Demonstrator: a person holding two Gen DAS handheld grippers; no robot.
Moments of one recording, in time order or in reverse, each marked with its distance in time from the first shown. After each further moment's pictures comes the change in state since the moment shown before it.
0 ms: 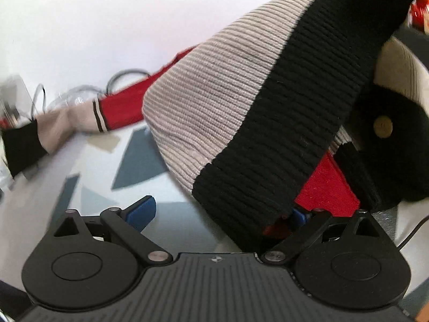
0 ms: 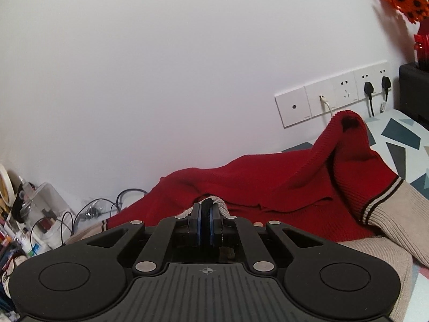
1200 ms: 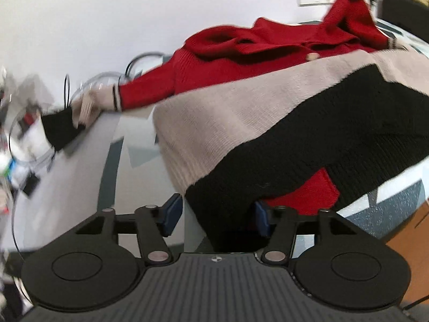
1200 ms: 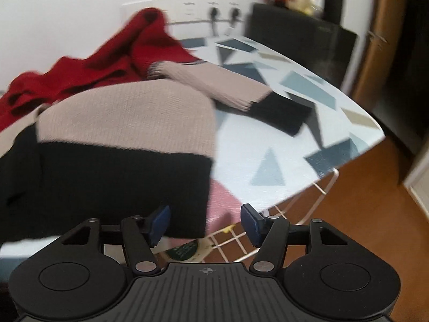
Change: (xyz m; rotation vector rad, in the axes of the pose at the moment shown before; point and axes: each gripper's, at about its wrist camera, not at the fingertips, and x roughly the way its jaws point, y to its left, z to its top) left arm -0.075 0.022 -0.036 0.150 0.101 -0.011; right arm -0.093 -0.099 -0.203 -0.060 0.192 -0.632
